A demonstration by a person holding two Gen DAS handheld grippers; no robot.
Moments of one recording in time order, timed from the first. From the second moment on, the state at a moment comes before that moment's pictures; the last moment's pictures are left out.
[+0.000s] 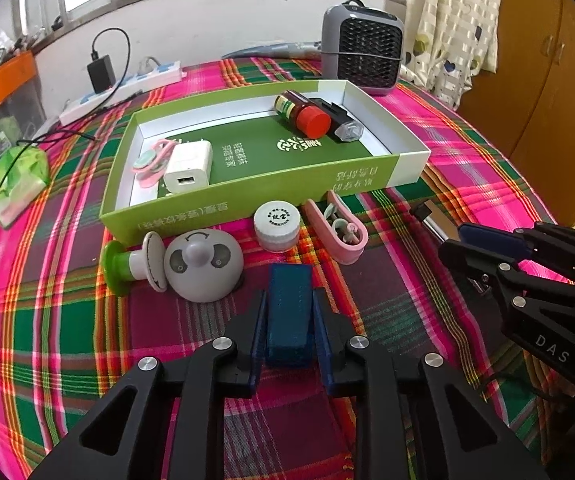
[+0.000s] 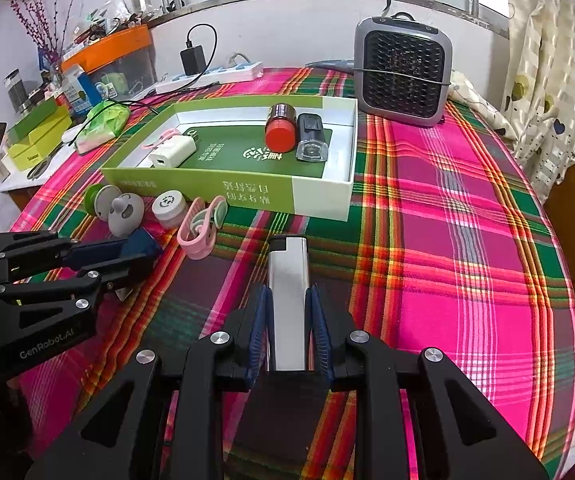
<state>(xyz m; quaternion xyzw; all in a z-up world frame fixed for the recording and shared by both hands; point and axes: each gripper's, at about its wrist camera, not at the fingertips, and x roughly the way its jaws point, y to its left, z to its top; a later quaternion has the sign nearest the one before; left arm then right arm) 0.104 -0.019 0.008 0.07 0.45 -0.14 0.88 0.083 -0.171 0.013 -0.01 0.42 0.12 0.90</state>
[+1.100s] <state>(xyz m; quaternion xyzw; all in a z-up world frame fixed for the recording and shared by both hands) 0.111 -0.007 0.046 0.04 0.41 -0.14 0.90 0.086 -0.163 0.045 -0.02 0.39 0.13 0.91</state>
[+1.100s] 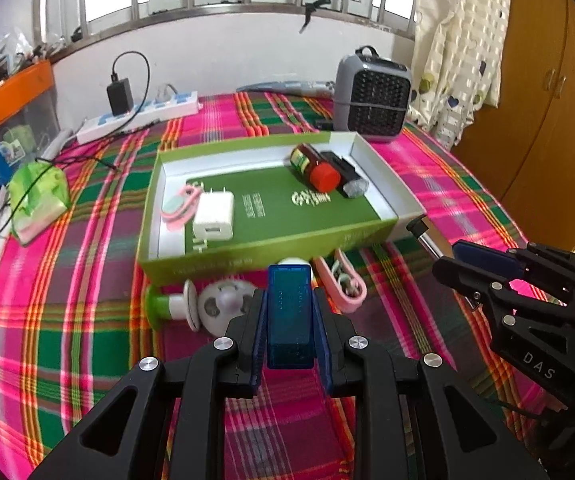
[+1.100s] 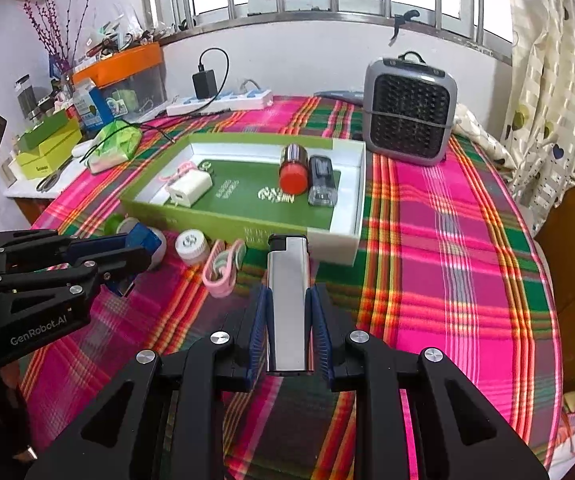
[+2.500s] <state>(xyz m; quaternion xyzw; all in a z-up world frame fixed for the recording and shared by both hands) 0.222 -0.022 0.029 0.04 0.44 -0.14 0.89 0.199 -0.142 0.034 -0.06 0.44 0.19 0.87</state>
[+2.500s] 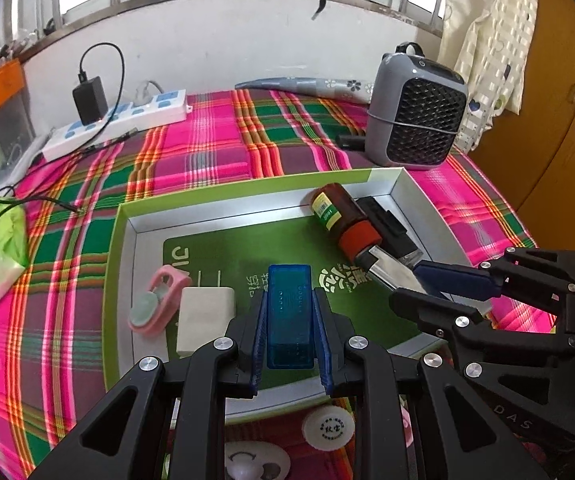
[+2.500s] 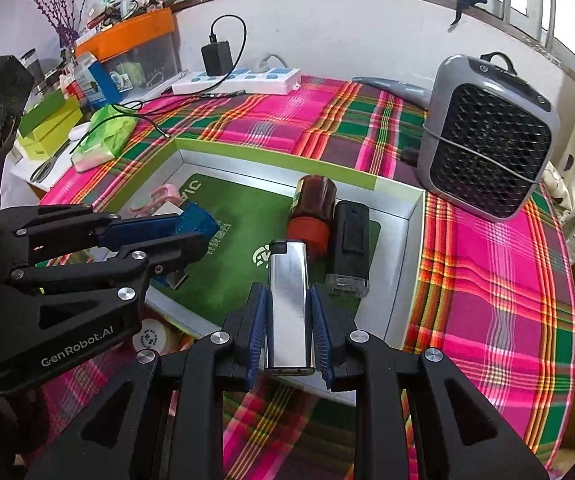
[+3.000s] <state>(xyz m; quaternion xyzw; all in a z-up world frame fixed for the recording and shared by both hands) 0.233 -0.030 0.014 0.05 0.46 -0.14 0.88 0.213 -0.141 0.016 -0.07 0.46 0.19 0.86</state>
